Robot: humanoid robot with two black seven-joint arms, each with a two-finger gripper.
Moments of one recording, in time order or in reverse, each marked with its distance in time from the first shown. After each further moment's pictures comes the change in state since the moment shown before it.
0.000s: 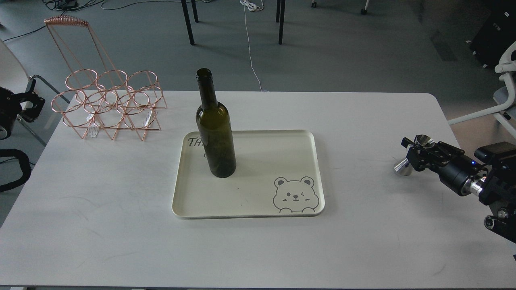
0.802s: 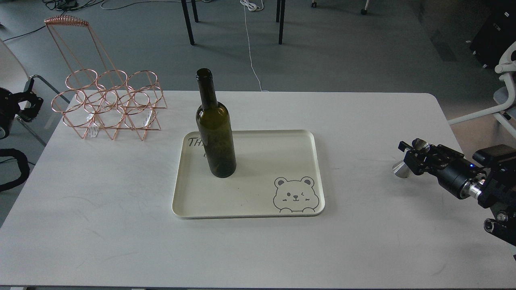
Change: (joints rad) left arm 0.000 0.006 -0.001 0.000 0.000 0.000 -0.001; right arm -0.010 -0.013 -0.006 0.039 0.000 0.000 0.000
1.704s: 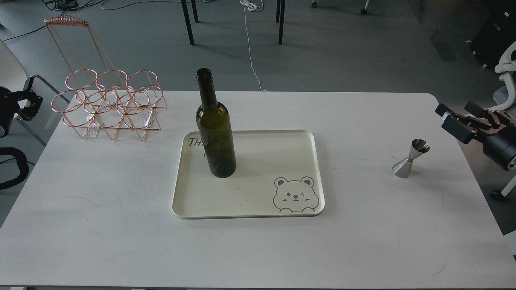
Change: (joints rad) left arm -0.007 0.030 0.002 -0.025 0.001 0.000 0.013; right arm 0.162 -0.258 0.096 0.214 0.162 0.000 0.000
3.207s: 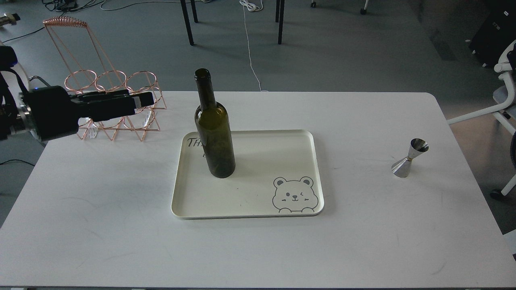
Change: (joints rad) left arm -0.005 0.433 0.021 -1.112 1.812 0.173 -0.011; right arm 0.163 0.390 0.223 -0.757 1.264 0.760 0.000
